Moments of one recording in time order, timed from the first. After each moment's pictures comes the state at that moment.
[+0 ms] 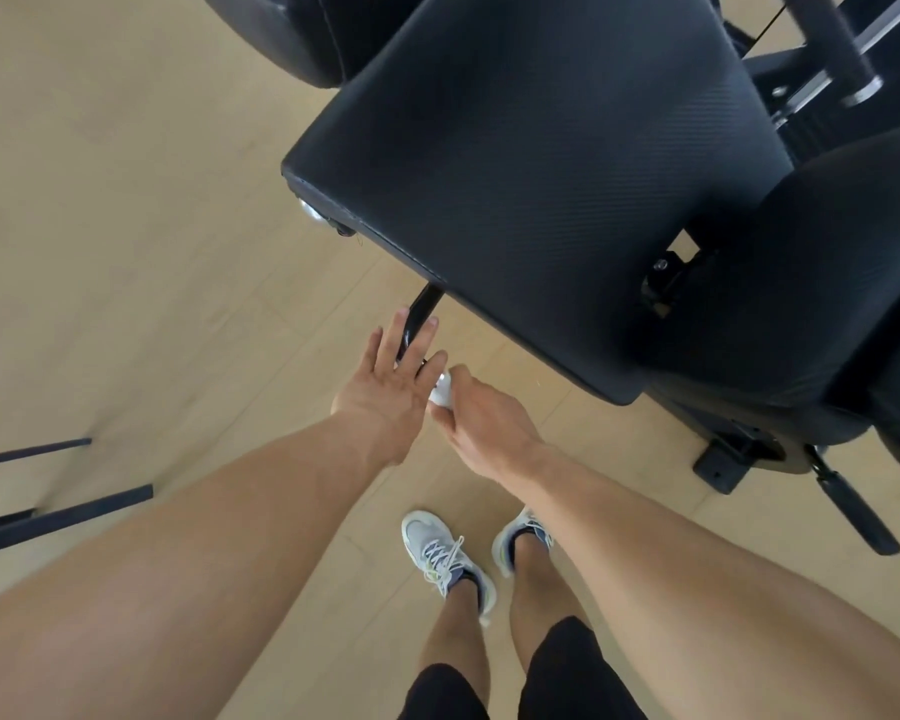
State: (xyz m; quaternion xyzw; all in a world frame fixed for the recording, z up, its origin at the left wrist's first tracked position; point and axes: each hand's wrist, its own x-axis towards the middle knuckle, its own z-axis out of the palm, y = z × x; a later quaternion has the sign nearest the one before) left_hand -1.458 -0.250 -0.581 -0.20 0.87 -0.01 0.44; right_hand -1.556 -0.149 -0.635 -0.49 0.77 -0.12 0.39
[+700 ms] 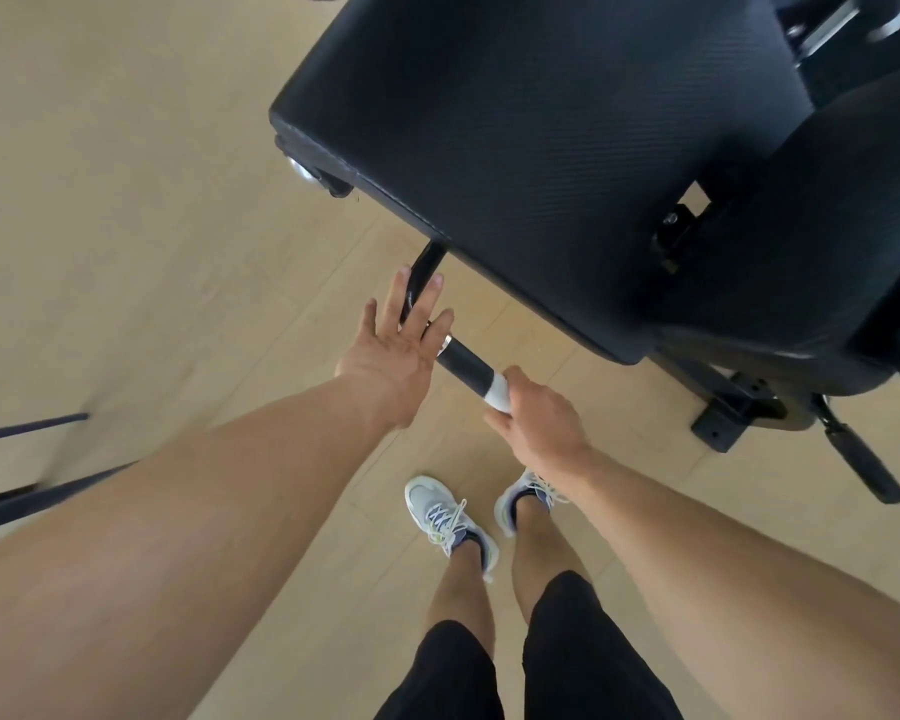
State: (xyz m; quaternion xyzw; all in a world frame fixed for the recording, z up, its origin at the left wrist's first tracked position) left_hand -1.455 -0.251 -0.587 -0.21 0.88 0.02 0.43; right_hand -1.564 -0.087 -0.651 -0.42 0.81 -0.09 0.40
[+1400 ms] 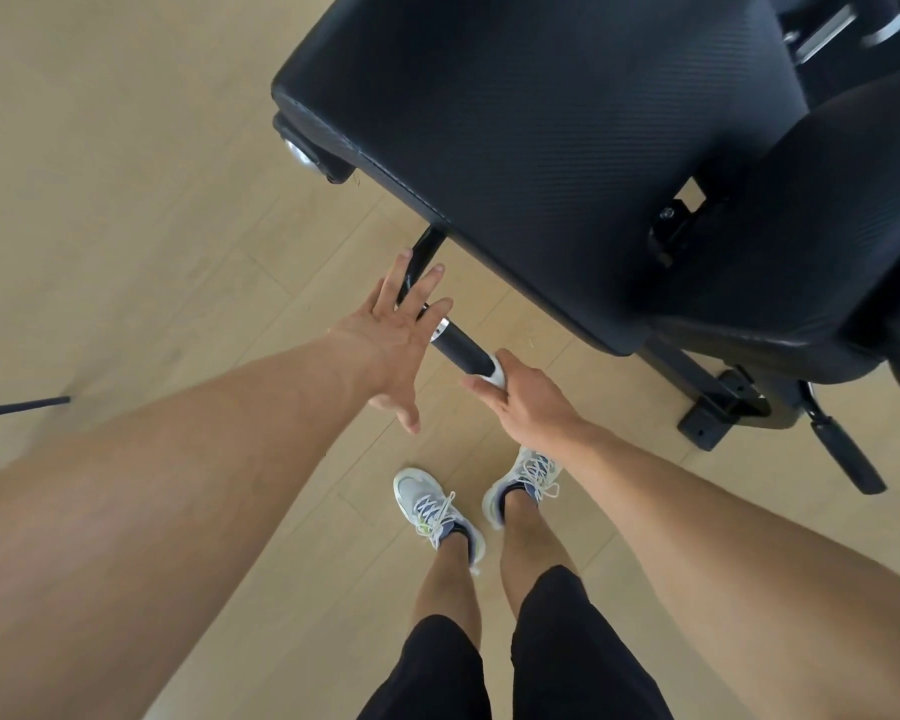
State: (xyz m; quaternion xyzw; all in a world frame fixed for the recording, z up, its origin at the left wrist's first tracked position) left_hand -1.457 -0.262 -0.578 -0.18 0.87 0.05 0.46; right_hand -1.573 -0.095 -0.651 -0.39 0.77 -0.15 0.48
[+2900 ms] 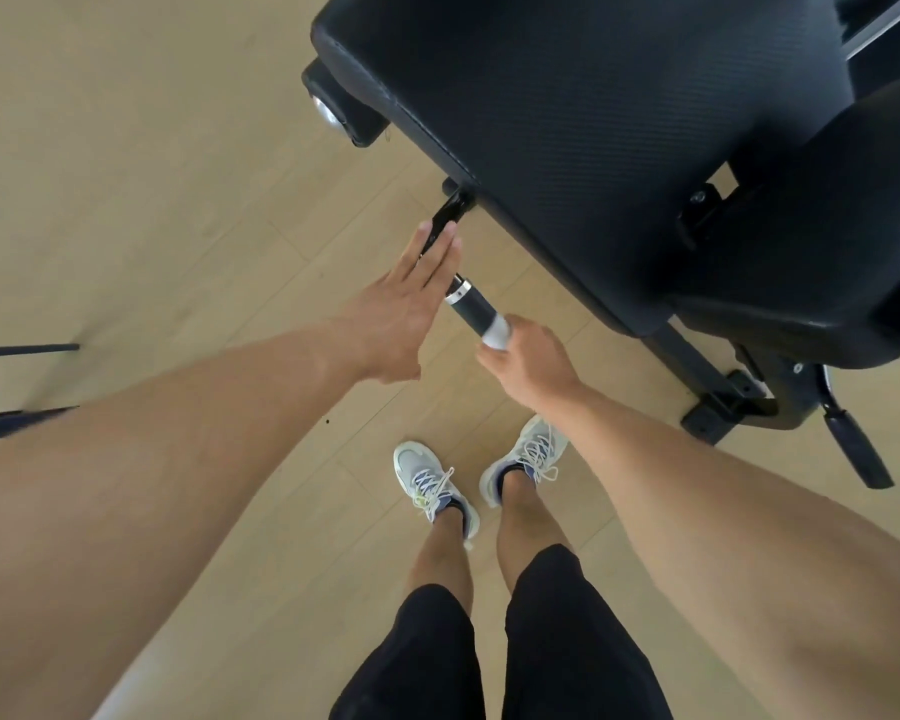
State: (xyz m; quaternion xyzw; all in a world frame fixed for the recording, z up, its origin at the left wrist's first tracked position) left_hand -1.422 -0.253 -0.580 -0.23 0.91 0.20 0.28; right_hand -1.562 -0.109 -0.659 -0.40 0.80 -0.14 0.43
